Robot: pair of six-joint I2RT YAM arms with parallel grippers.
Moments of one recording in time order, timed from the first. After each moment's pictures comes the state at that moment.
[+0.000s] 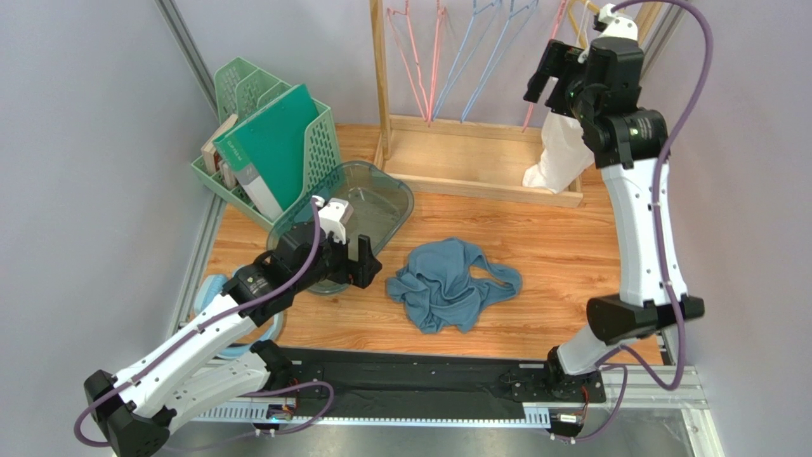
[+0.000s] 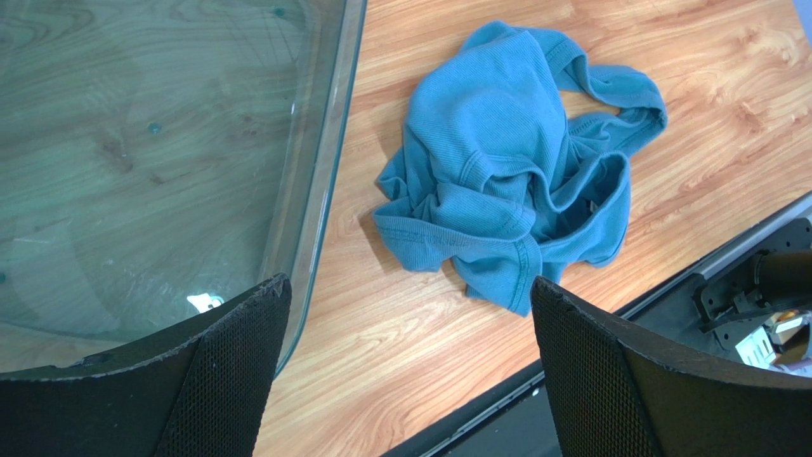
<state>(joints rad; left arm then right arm) -0.74 0.83 0.79 -0.49 -0.06 -0.39 0.18 1.57 2.16 -0.87 0.19 0.33</state>
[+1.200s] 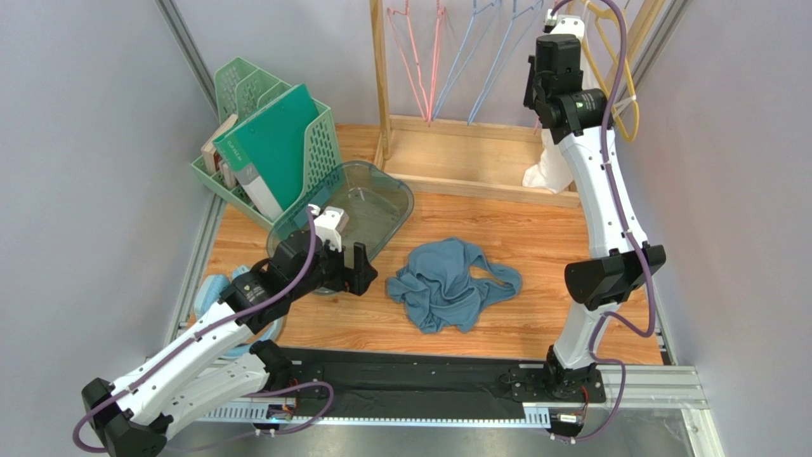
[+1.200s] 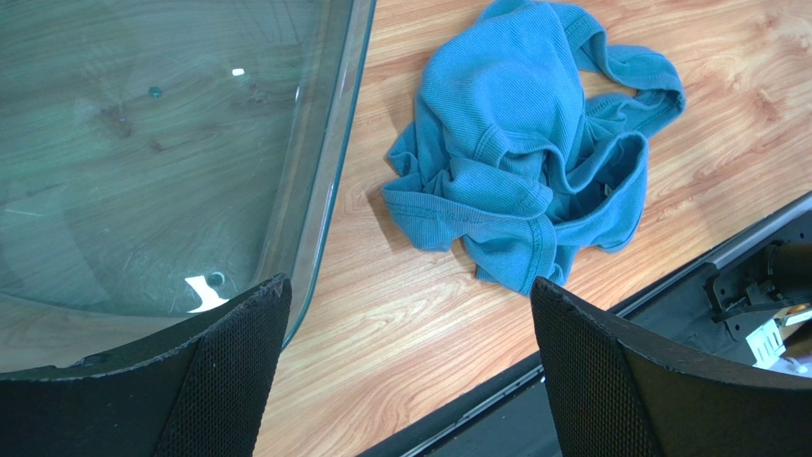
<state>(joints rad) -0.74 0.77 0.73 -0.51 -0.06 -0.41 0.25 1.85 2.27 -0.85 0.45 0.15</state>
